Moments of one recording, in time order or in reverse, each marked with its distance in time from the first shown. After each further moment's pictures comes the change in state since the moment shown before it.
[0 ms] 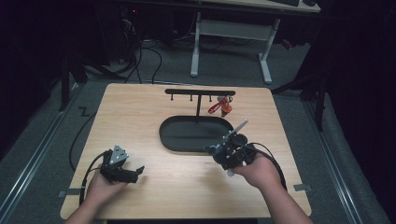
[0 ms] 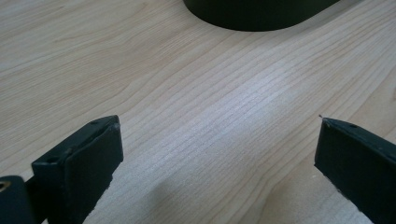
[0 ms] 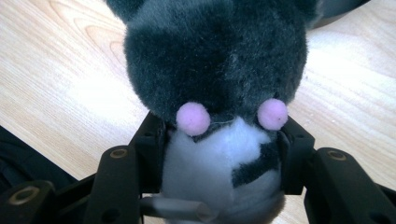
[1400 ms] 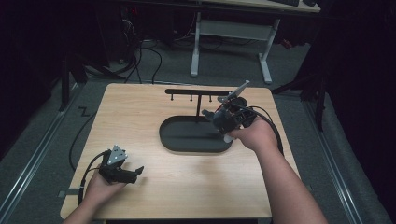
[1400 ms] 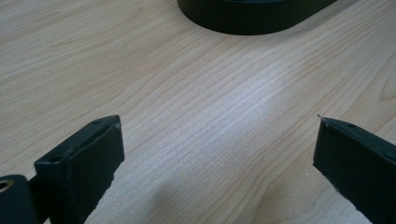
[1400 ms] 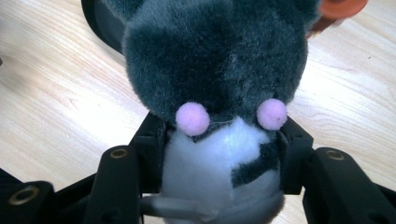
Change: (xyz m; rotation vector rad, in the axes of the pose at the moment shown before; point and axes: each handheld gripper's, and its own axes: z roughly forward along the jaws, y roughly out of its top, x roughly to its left) left arm 0.003 -0.001 -0.003 -0.013 -0.022 0.007; right arm -0.020 0.077 -0.060 -0.082 -0.041 0.058
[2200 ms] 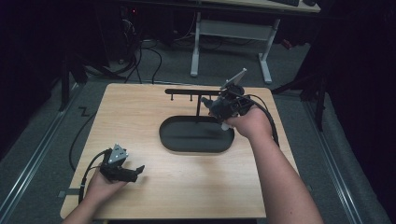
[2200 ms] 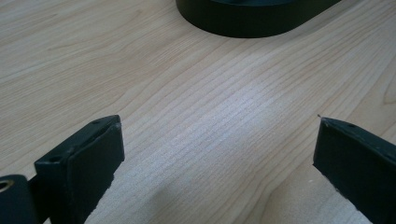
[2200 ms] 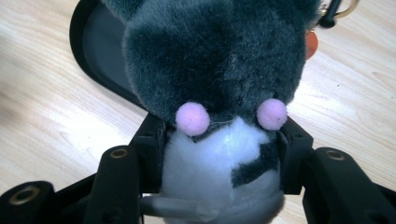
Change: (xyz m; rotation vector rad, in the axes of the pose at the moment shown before) left arm 0.001 0.003 0.003 -0.001 -0.010 0.002; right arm -0.005 0.030 -0.007 -0.040 -0.051 0.033
